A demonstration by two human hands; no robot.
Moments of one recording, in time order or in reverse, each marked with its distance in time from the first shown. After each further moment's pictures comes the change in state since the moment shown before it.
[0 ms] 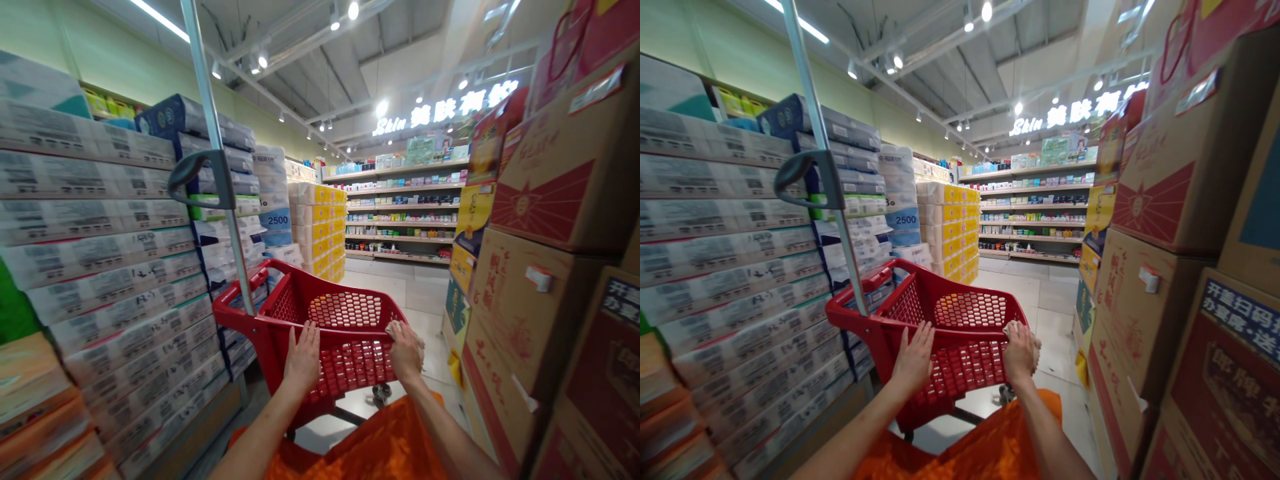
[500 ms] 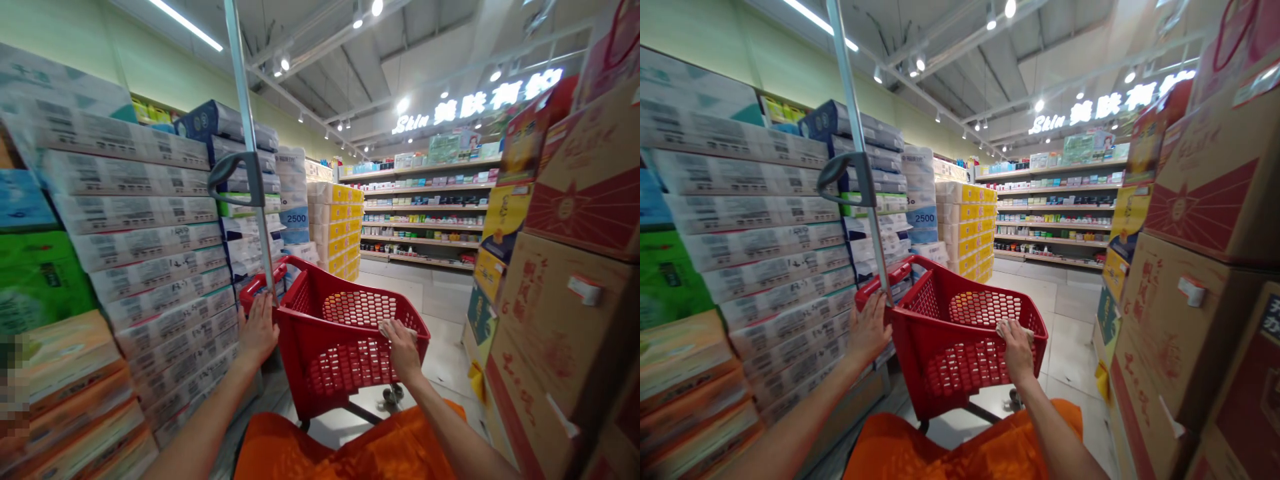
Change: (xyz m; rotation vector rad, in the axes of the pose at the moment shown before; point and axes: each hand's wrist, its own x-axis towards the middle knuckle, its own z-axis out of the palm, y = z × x) left_hand -0.020 -0.113 -0.034 0.073 0.444 -0.349; right_hand 0.001 -0.020 0.017 0.180 -0.106 -0.249
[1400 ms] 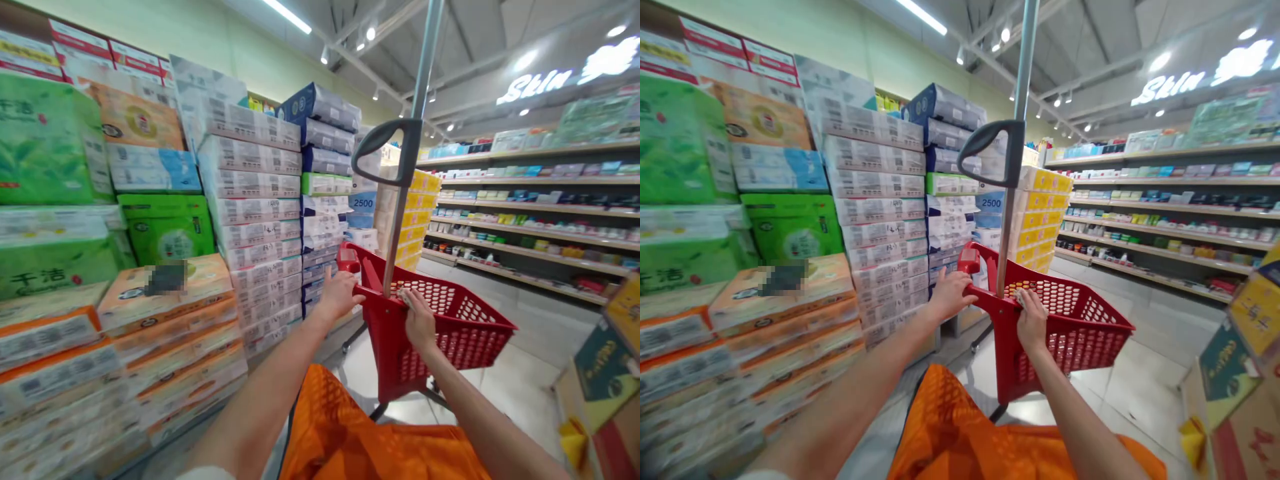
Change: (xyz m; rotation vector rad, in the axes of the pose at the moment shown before) left_hand 0.019 0.015 -0.047 -0.232 -0.218 0.174; right_hand 0.051 -0.122 0.013 0.494 0.167 -0.149
